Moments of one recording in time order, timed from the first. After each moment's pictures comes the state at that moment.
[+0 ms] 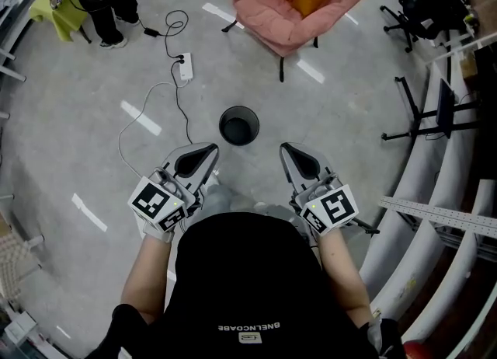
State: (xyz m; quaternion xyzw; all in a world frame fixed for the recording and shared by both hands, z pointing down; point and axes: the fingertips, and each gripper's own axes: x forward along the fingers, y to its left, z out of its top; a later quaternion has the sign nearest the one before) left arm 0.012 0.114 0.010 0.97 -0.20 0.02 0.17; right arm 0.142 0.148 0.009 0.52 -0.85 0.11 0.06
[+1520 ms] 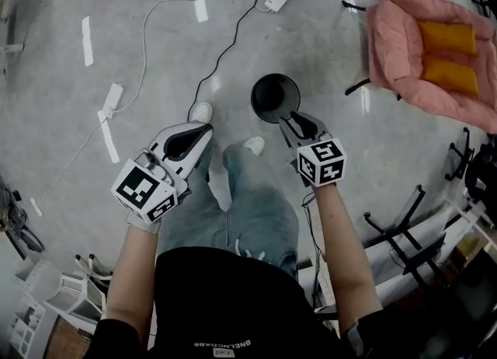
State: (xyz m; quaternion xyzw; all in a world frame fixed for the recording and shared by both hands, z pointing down) left arm -0.046 0.090 0.183 0.80 -0.52 0.04 0.30; right arm 0.102 0.009 0.333 0.18 -0.88 0.25 0.36
